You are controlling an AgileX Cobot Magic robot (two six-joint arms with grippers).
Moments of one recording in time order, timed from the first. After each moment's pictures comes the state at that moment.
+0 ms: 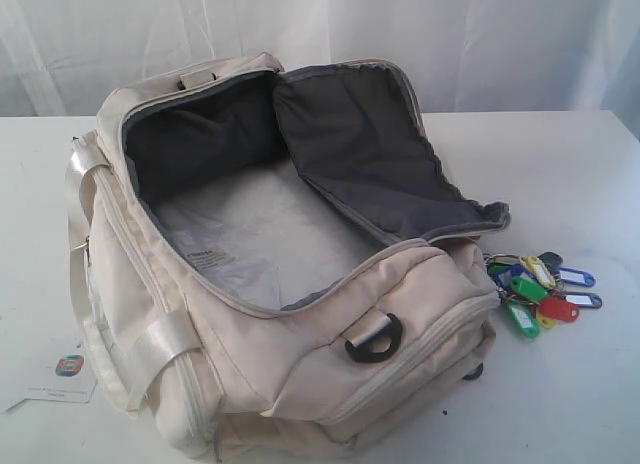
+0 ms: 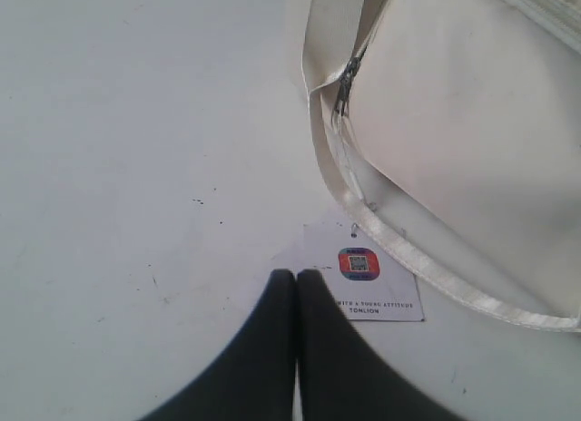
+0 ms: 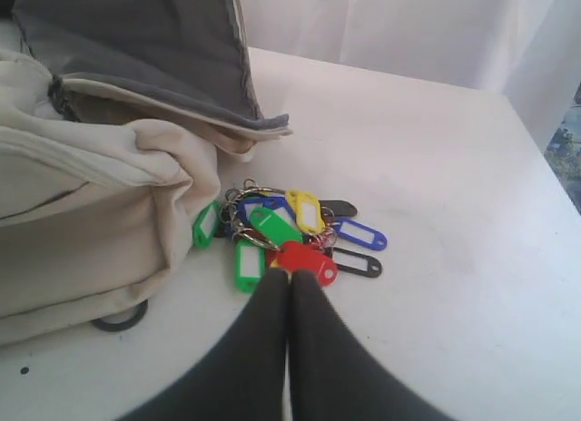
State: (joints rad) left arm -0.04 0.00 0.02 -0.21 0.42 0.18; right arm 0.27 0.01 -0.01 -0.06 0.34 -0.03
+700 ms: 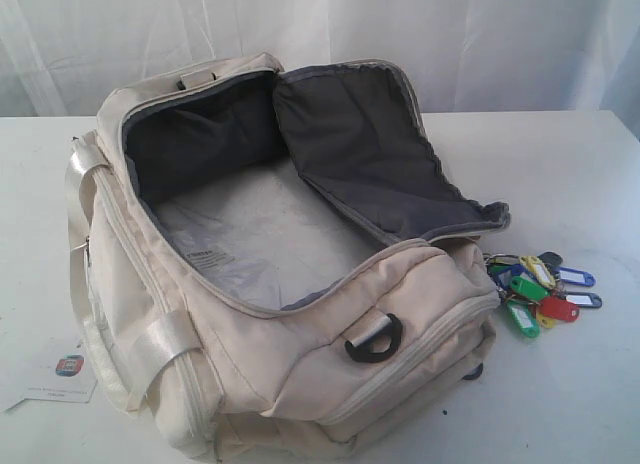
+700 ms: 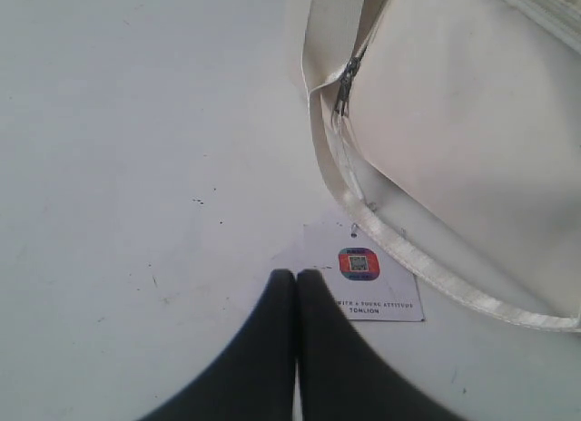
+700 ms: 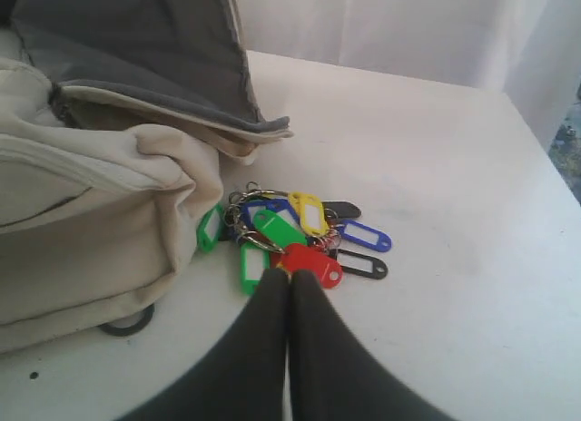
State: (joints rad) left arm -0.04 0.00 0.02 -0.21 0.42 0.18; right arm 0.29 0.01 -0.01 -0.07 0.34 -0.01
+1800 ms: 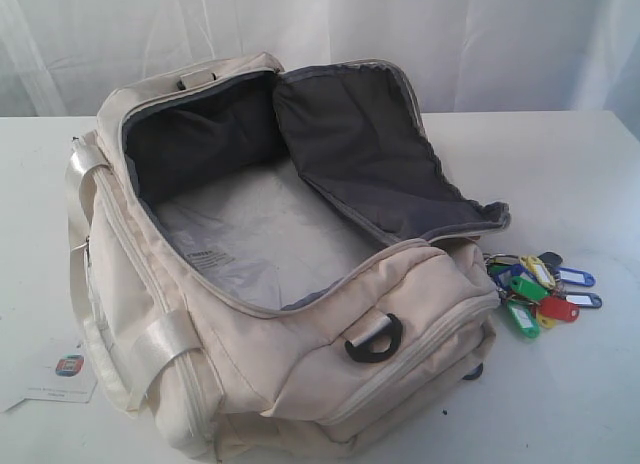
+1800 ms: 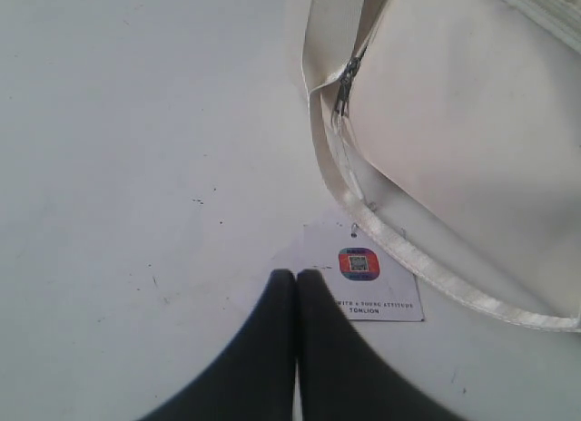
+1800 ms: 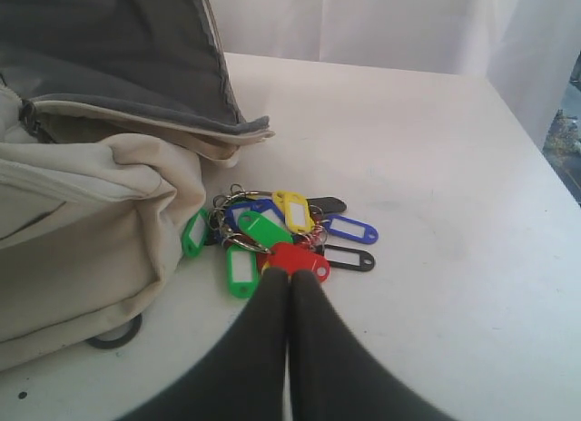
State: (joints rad) left arm -0.04 0.00 0.02 -0.21 0.42 0.18; right arm 0.25 0.01 -0.01 -0.07 0.34 0.05
